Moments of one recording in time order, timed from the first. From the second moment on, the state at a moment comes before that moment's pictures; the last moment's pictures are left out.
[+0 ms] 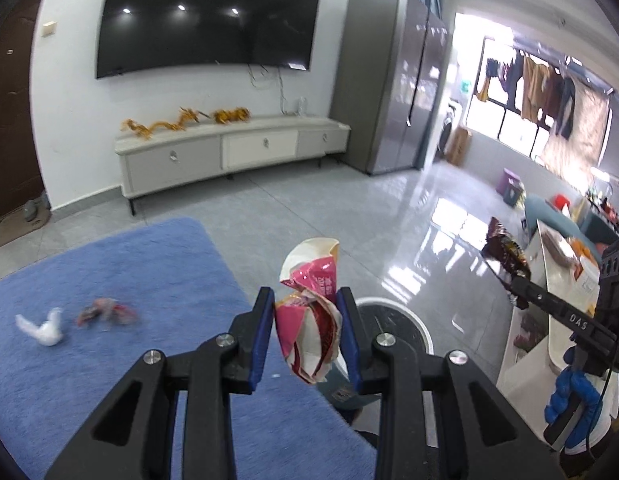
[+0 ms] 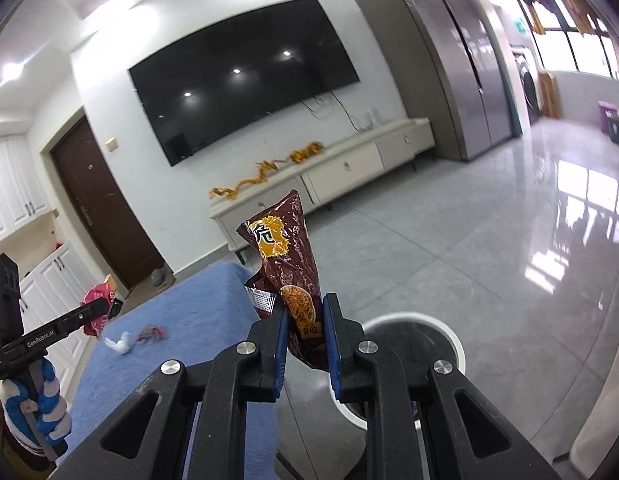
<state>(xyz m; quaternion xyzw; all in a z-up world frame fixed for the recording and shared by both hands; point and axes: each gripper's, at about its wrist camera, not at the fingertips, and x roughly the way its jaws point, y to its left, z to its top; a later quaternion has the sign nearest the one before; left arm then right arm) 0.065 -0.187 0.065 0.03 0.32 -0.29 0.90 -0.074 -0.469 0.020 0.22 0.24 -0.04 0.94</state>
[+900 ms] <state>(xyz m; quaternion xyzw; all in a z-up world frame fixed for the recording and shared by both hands) 0.147 -0.399 -0.079 0.09 0.44 -0.36 0.82 -0.001 -0.550 -0.121 0.29 0.35 -0.07 0.89</state>
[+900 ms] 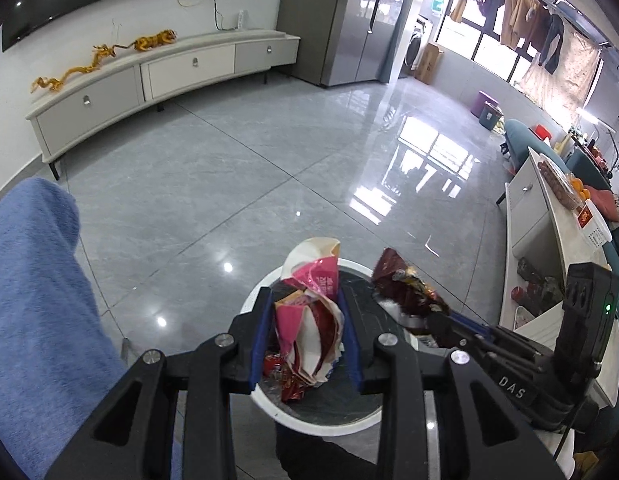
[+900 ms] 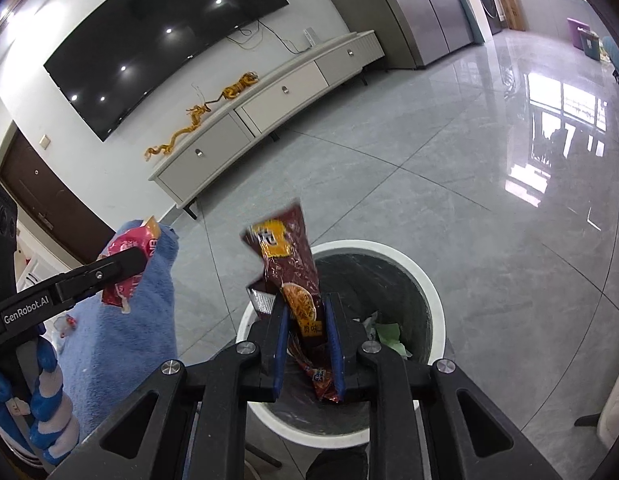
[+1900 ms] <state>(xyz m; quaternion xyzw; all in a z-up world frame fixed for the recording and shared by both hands) 0.112 -0.325 -0.006 0.04 0.39 -0.32 0.86 -0.050 -0.520 -0.042 0.27 0.29 -0.09 0.91</state>
